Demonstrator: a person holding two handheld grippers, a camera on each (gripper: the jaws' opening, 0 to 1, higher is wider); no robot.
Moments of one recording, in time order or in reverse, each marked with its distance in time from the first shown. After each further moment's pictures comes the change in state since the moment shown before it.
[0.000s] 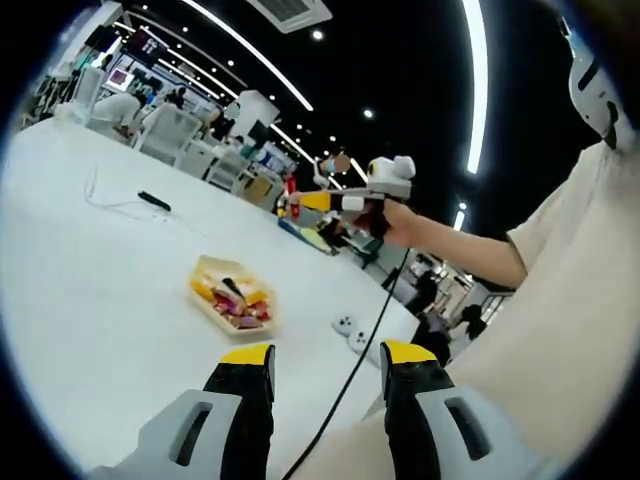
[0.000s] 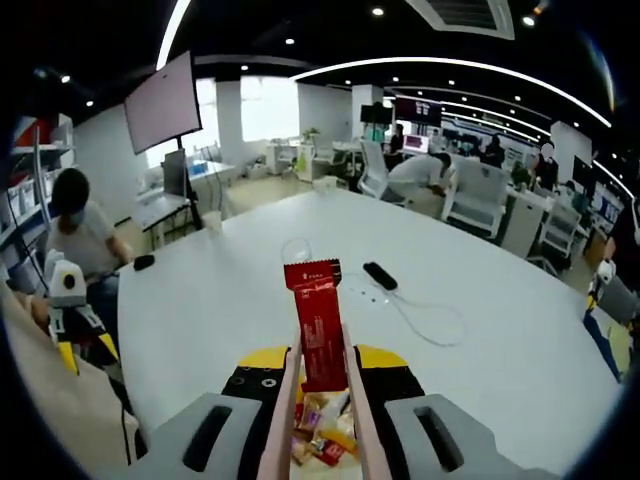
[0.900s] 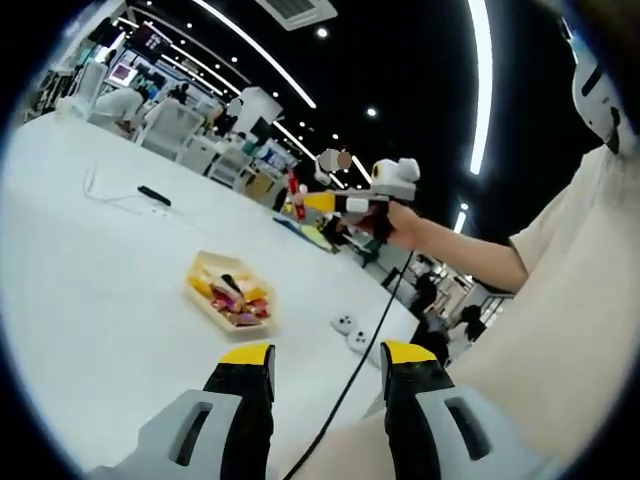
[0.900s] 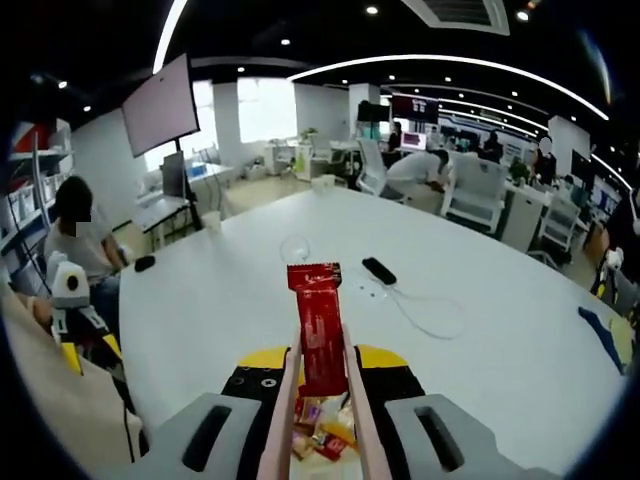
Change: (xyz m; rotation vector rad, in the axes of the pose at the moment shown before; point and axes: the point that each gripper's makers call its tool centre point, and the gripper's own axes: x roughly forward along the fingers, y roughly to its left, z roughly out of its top) left arm 0.007 0.001 0.000 -0.014 0.015 -0.002; right arm -0.004 0.000 -0.013 0.020 0.008 0.001
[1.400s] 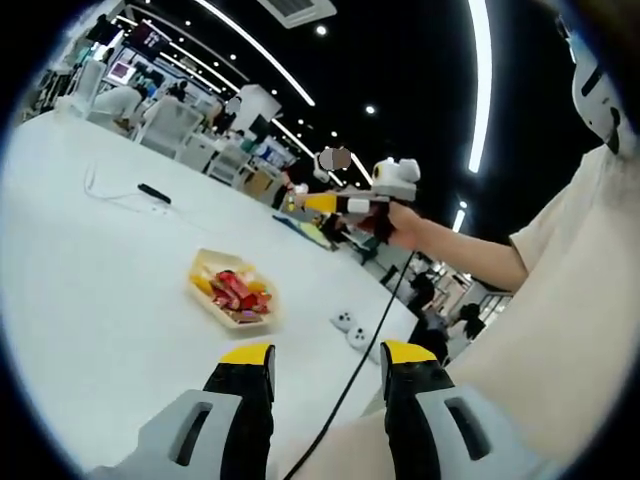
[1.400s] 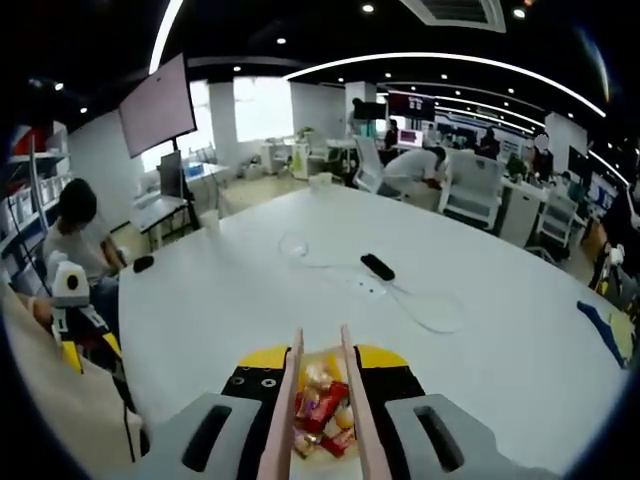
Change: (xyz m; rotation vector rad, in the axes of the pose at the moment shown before) left arm -0.008 0.003 -0.002 -0.004 0.006 0.002; right arm 0.000 -0.001 -0.001 0.018 -0.003 -0.009
